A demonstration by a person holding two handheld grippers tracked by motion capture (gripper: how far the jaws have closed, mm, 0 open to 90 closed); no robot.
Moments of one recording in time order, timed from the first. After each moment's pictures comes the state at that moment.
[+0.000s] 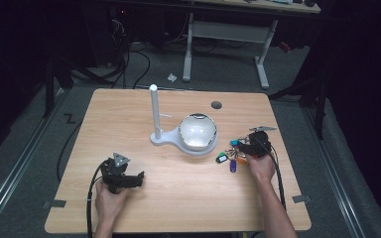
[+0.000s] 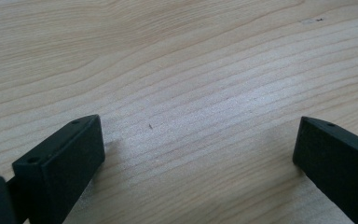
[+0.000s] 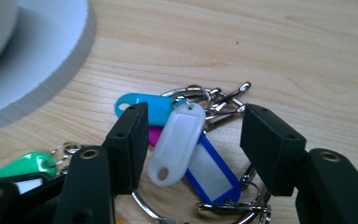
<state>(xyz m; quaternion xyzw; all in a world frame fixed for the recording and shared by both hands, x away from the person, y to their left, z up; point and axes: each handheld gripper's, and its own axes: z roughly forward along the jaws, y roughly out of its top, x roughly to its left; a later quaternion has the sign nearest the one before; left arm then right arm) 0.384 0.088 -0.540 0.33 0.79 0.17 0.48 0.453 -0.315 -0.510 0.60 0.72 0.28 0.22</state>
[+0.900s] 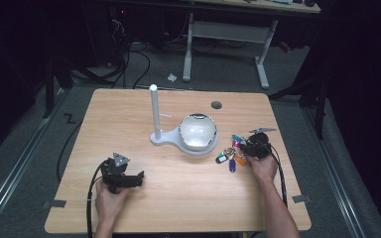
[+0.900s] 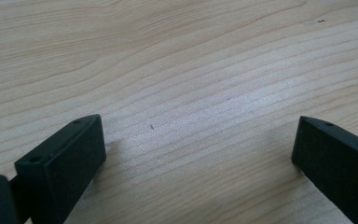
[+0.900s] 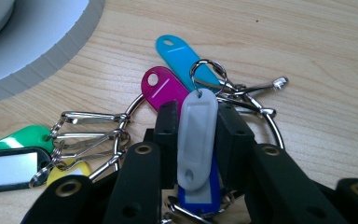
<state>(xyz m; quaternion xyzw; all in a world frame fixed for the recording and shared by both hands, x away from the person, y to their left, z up) 0.384 0.088 -0.540 0.32 0.80 0.17 0.48 0.453 -0.323 -0.516 0.57 0.75 0.28 0.18</state>
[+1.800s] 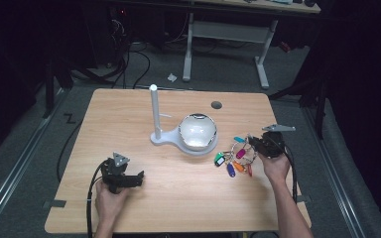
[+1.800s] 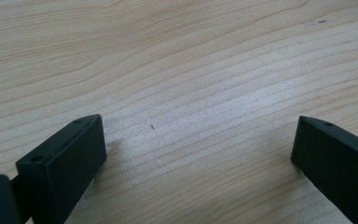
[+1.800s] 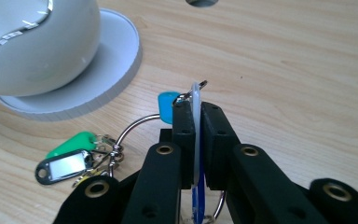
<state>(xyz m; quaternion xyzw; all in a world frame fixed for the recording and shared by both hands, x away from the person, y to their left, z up) 0.384 0.088 -0.539 0.32 0.80 0.17 0.48 0.420 -0.338 -0.458 0.52 0.75 0.35 0.22</state>
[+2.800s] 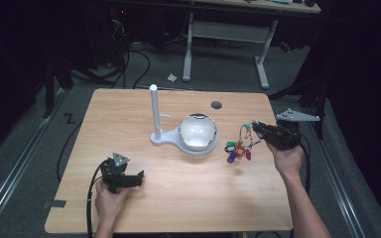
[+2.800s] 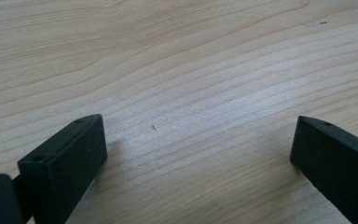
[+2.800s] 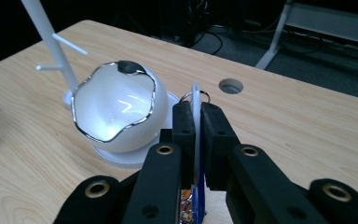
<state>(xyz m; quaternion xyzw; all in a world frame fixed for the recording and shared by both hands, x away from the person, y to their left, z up) 0.385 0.088 -0.539 0.32 0.80 0.17 0.48 0.388 -0.325 -0.365 0.45 0.74 0.43 0.24</state>
